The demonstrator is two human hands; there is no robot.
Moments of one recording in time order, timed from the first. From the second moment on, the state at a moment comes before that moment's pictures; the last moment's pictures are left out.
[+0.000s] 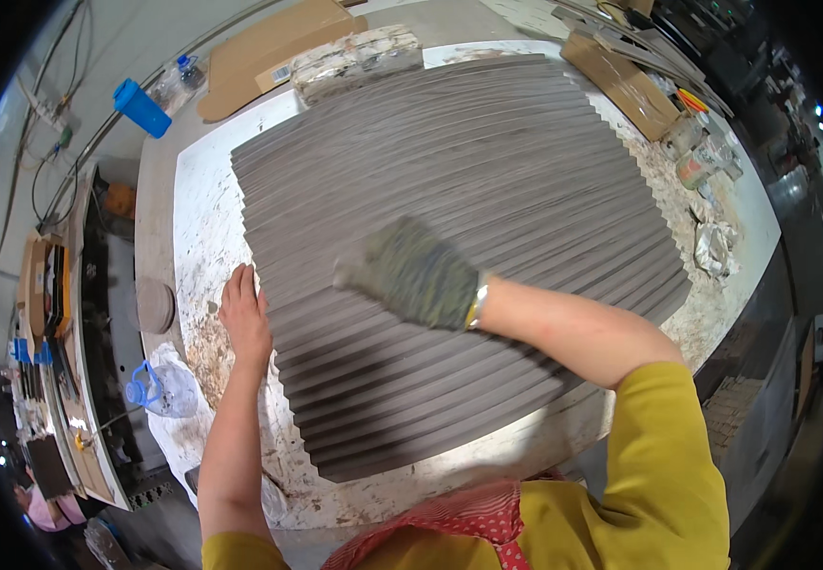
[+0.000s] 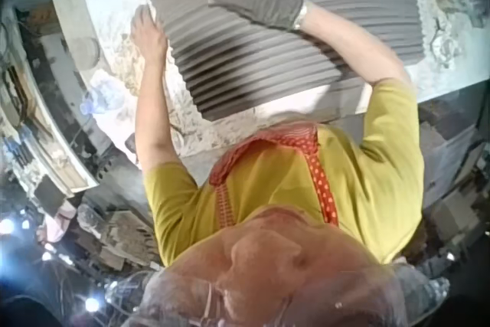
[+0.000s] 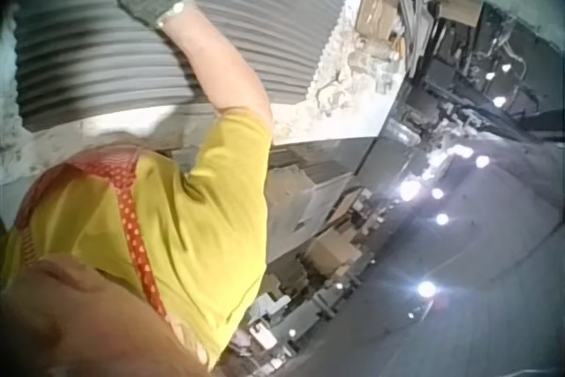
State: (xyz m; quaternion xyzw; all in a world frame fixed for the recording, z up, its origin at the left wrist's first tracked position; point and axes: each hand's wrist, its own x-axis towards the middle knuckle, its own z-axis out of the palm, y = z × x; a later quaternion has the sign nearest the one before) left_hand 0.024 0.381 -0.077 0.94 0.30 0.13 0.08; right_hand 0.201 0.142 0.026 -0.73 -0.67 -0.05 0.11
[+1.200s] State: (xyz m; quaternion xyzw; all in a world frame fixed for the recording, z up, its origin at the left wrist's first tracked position) left_hand 0.013 0.384 -0.072 0.93 0.30 0.19 0.12; right_hand 0.202 0.324 0.019 -0.73 -0.67 -0.09 0.09
